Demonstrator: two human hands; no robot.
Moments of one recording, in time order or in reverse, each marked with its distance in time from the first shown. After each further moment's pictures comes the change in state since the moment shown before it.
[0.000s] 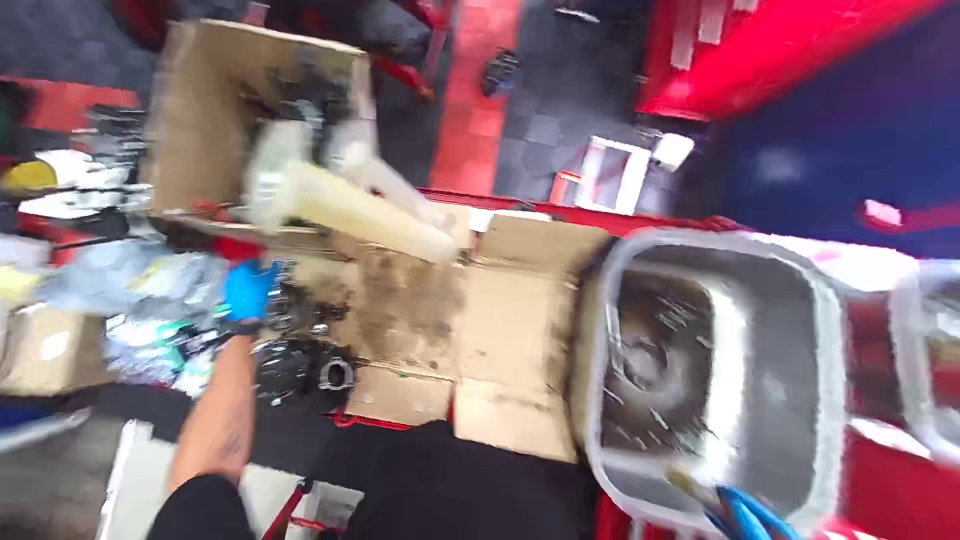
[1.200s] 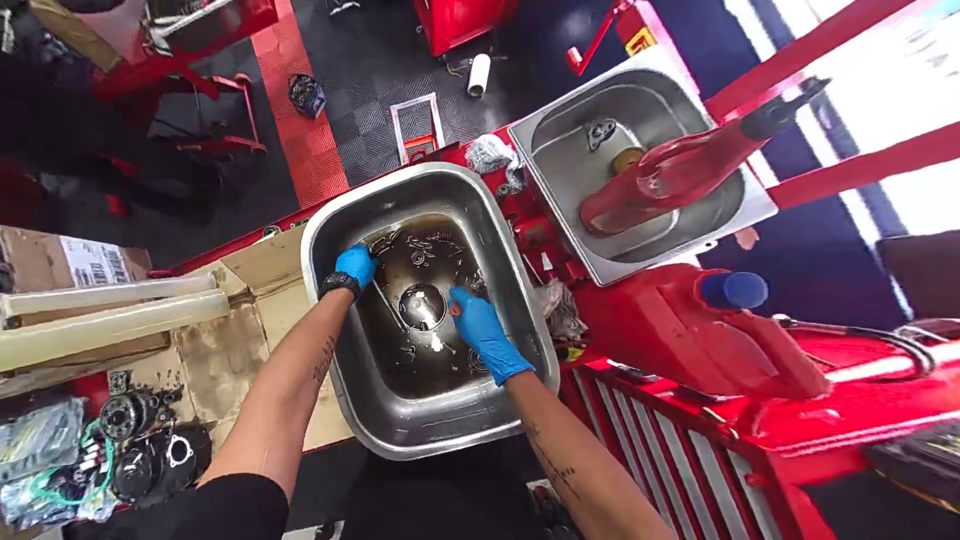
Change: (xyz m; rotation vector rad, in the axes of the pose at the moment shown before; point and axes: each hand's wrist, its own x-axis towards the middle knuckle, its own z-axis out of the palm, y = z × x) left_hand -0.283 0.560 0.397 0.614 -0.425 0.661; right_hand 0.293 0.123 -0.041 -0.411 -0.434 -0.168
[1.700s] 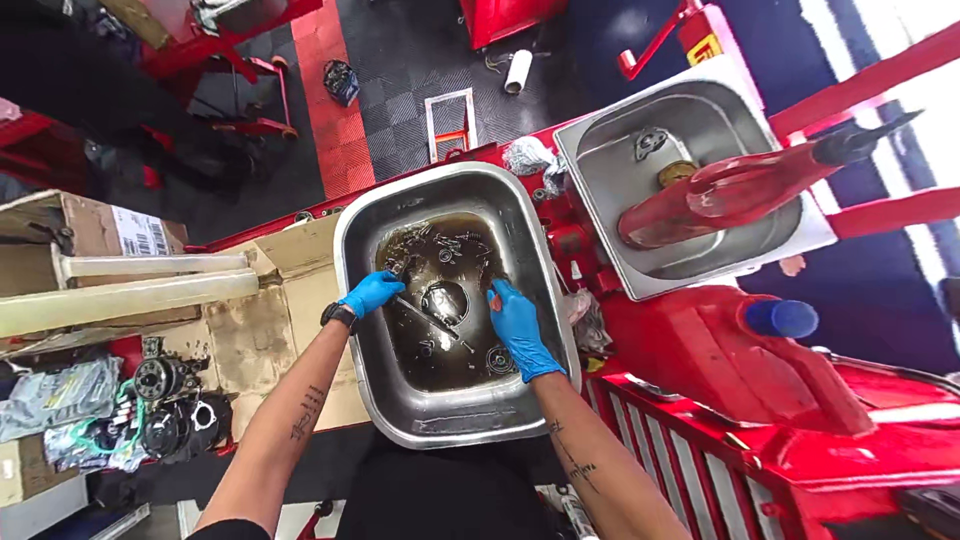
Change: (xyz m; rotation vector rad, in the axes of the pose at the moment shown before) left_hand -0.093 -0.031 -0.003 -0.688 -0.250 0.035; right_hand 0.006 0.021 0.002 -0.053 0.182 -0.038
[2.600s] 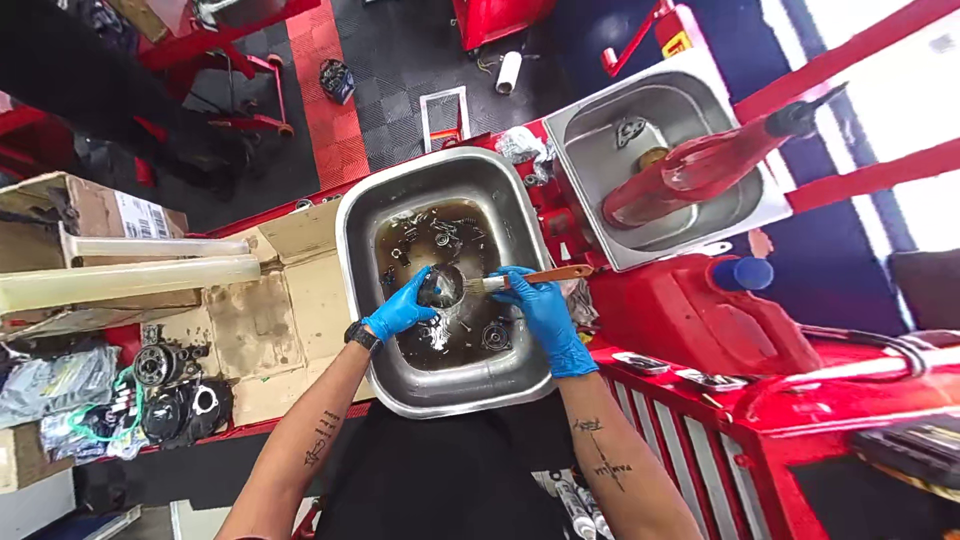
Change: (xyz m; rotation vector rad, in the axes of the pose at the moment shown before) left_hand -0.075 0.016 0.071 -0.209 -0.144 0.401; right_hand -0.046 -0.001 -0.058 1.133 -0.057 0.030
